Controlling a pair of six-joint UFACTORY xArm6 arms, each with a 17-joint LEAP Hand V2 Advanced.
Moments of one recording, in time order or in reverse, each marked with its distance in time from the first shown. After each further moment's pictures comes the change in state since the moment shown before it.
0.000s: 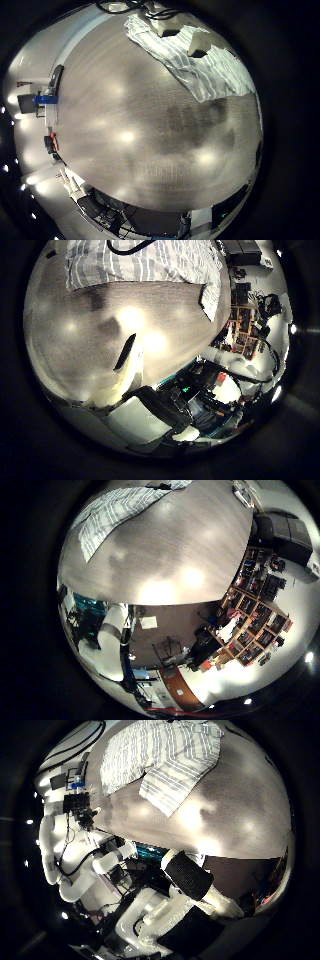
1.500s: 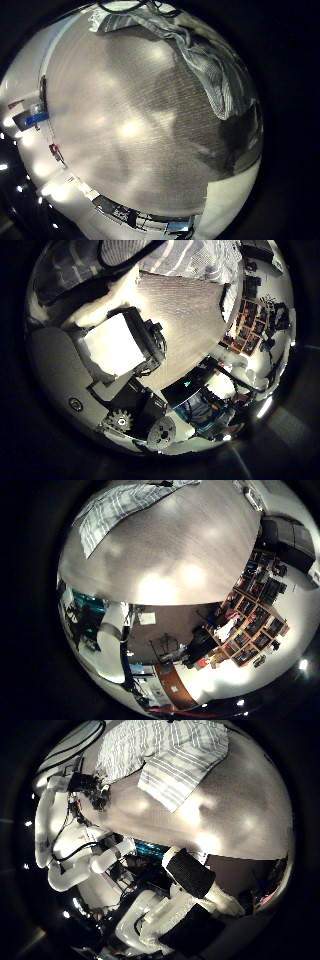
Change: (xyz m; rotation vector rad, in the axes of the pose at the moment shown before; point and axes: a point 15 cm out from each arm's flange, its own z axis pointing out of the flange) left arm 0.019 -0.032 0.022 -0.206 -0.061 0.070; right arm -0.007 -0.009 0.013 -0.042 -0.002 -0.035
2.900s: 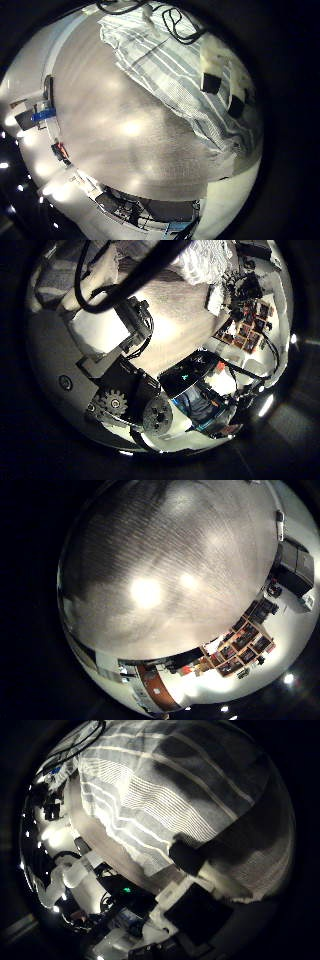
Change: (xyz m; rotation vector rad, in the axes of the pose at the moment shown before) left arm -0.007 0.032 -0.041 0.022 -0.008 0.008; right arm -0.024 -0.132 0.133 -0.010 0.146 -0.128
